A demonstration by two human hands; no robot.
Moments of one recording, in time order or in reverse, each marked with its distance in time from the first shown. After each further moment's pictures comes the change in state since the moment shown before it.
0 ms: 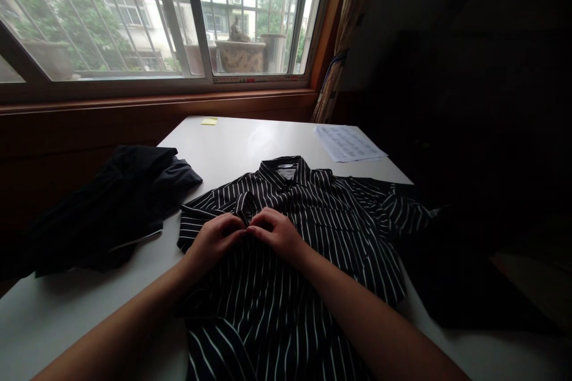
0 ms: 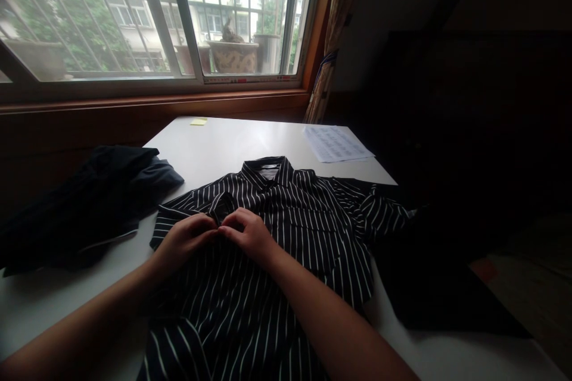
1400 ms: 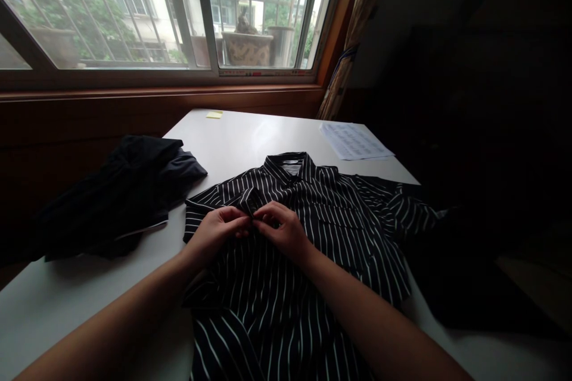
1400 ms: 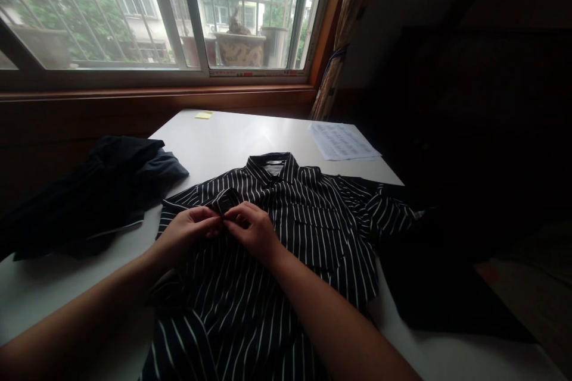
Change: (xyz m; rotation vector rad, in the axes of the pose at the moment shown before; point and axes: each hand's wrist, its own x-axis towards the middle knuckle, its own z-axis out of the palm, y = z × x) left_hand 0.000 0.009 0.000 -0.577 0.002 -0.384; right_hand -0.004 -0.007 0.007 -0.033 0.119 -0.060
